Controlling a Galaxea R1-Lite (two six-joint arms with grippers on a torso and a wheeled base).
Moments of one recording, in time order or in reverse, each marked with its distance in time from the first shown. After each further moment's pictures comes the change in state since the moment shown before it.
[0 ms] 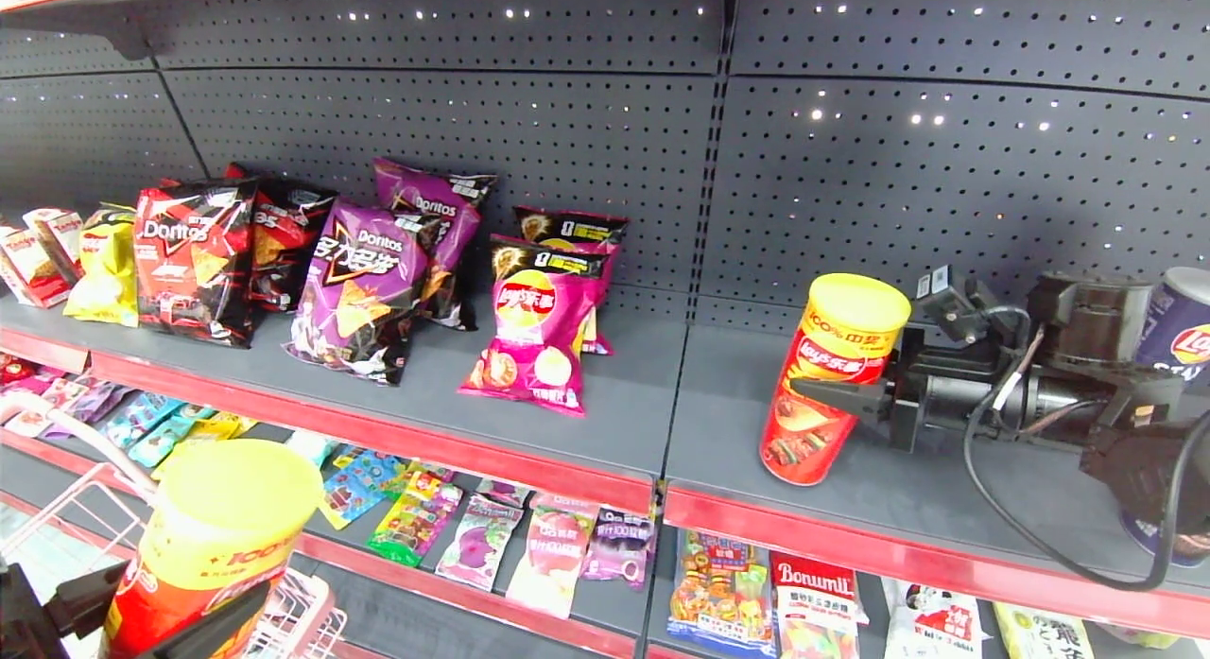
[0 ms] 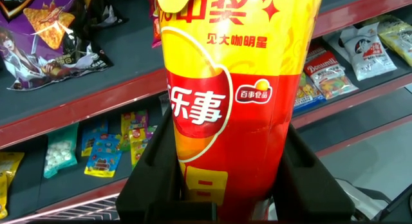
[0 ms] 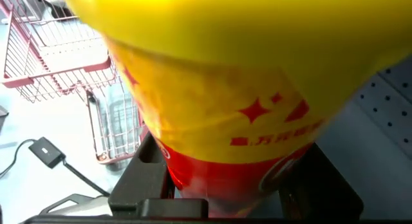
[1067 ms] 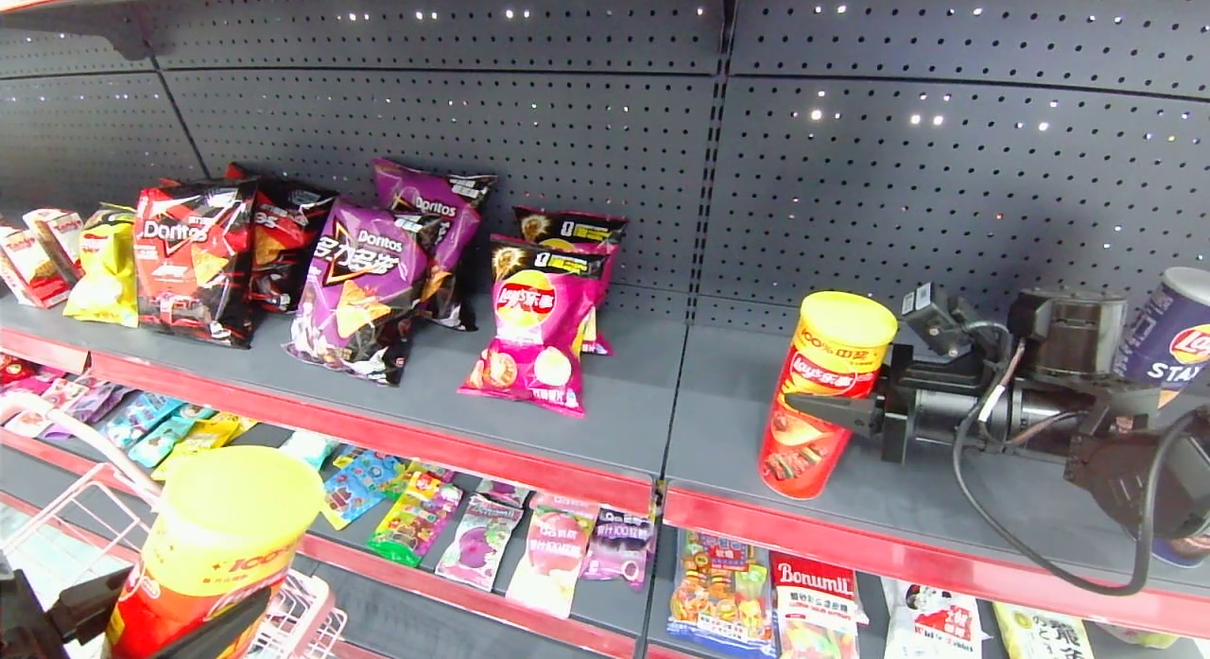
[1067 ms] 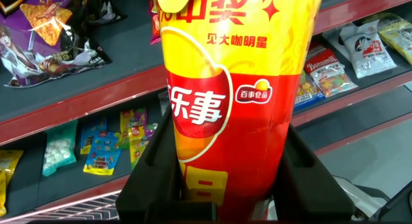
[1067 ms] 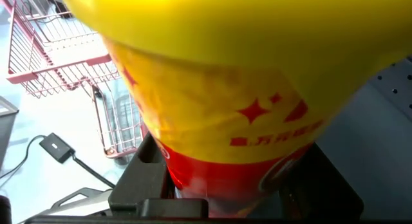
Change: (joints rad) left arm 0.000 -0.001 0.012 -0.001 0.001 0.000; right arm 0.000 0.046 0.013 -0.002 0.001 -0.002
